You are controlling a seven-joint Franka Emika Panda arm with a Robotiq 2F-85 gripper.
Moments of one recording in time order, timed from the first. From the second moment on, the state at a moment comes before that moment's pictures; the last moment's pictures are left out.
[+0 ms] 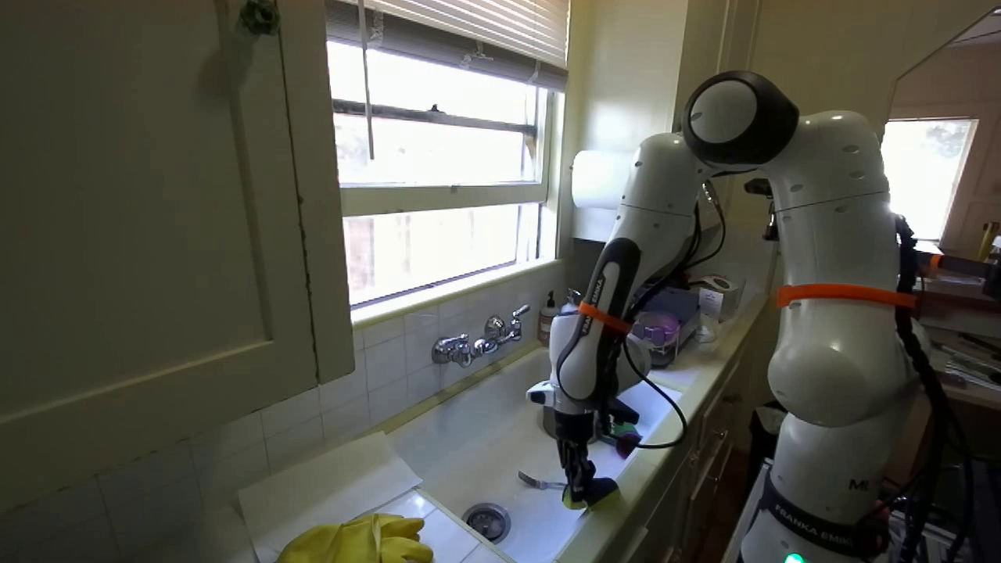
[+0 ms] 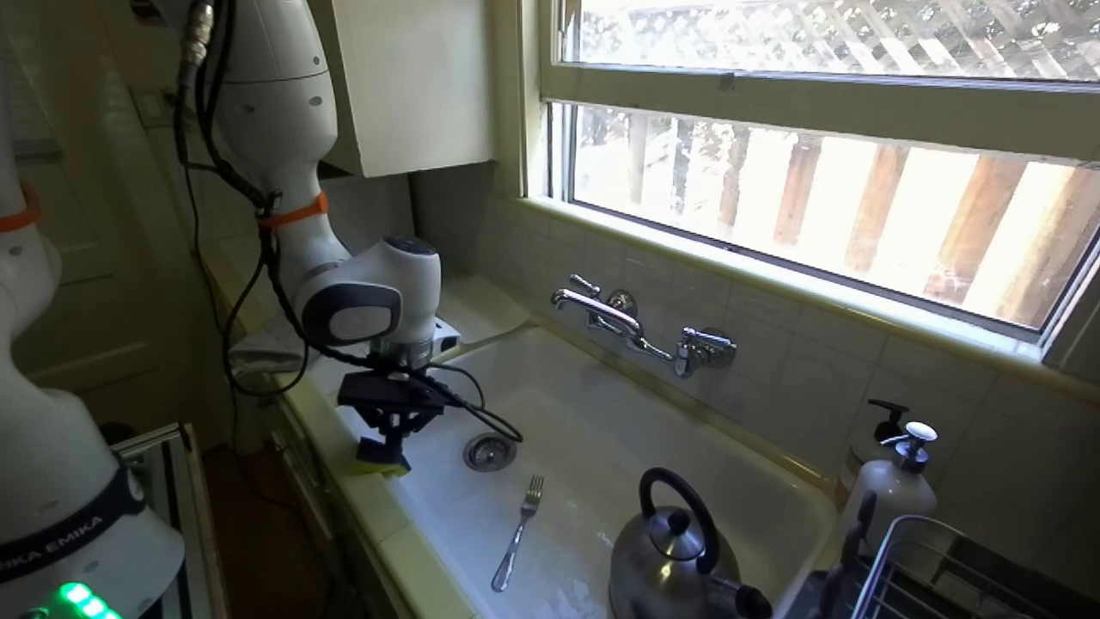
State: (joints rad) arm -0.26 0.30 0.33 -2.74 0.08 2.89 -1.00
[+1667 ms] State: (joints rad) arm -0.15 0.20 0.11 -2.75 0.10 2.70 -0.83
